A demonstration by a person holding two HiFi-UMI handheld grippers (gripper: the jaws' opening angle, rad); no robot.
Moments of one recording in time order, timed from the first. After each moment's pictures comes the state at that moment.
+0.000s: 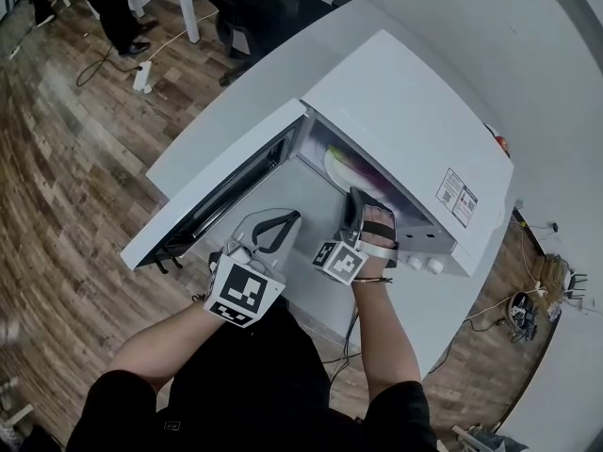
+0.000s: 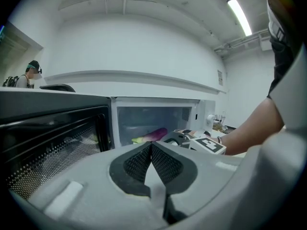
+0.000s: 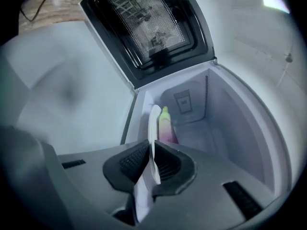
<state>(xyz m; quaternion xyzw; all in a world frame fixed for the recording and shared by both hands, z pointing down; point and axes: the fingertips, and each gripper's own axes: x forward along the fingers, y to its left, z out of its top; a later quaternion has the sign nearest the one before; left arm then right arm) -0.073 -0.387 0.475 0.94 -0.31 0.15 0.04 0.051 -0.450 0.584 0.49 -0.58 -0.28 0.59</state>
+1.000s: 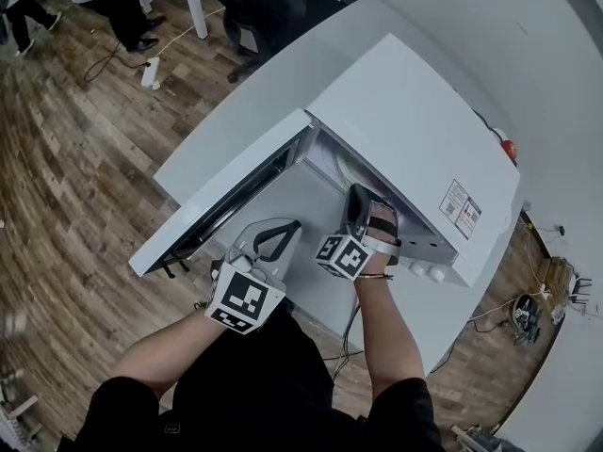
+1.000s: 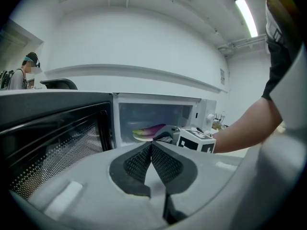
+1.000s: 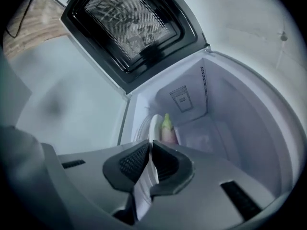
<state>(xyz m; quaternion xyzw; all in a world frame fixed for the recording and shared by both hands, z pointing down) -0.079 -0.386 0.479 0.93 -0.31 0.18 0.07 0.046 -0.471 0.582 0.51 -0.62 -0.22 0.56</state>
